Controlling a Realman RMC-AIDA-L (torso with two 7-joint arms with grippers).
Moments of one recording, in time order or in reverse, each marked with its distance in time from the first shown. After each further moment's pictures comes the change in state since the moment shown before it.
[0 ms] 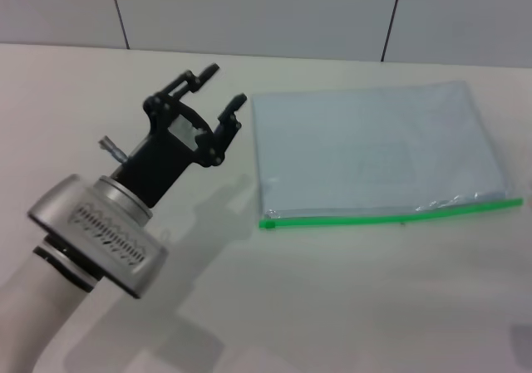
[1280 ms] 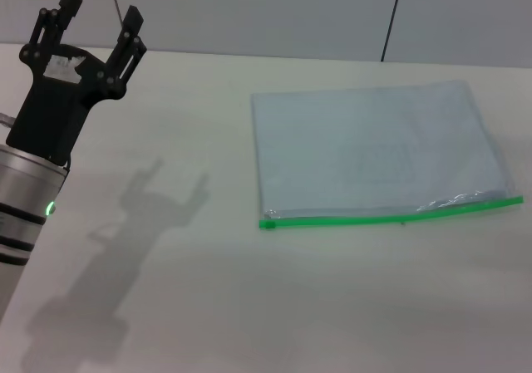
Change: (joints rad) left arm 0.042 0.010 -0.039 0.103 -0.180 0.206 -0.713; right arm -0.021 -0.008 0.044 0.043 -0.012 -0.300 0.781
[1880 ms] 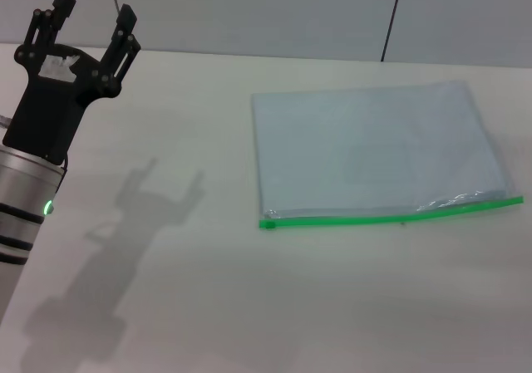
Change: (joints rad) left arm 0.001 -0.002 -0.001 -0.004 -0.023 -0.006 -0.005; right arm 0.004 0.002 -0.006 -0.006 0.000 0.002 0.001
